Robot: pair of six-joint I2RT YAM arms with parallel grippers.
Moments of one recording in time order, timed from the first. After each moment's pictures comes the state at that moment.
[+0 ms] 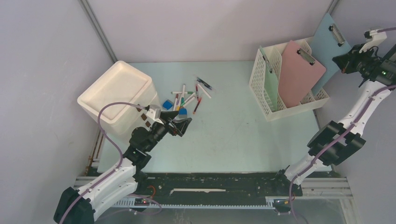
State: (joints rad) left arm -0.56 0.73 0.25 0.61 0.13 -0.38; right arm -0.73 1.74 1.93 -0.62 -0.99 -0.34
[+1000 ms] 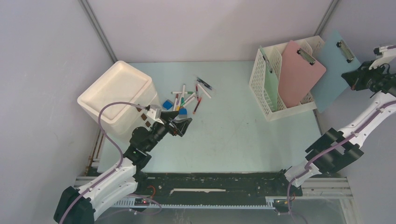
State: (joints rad) left arm -0.56 0.73 0.25 0.61 0.14 -0.38; right arm -0.90 1.62 1.85 -0.83 -1.06 -0.54
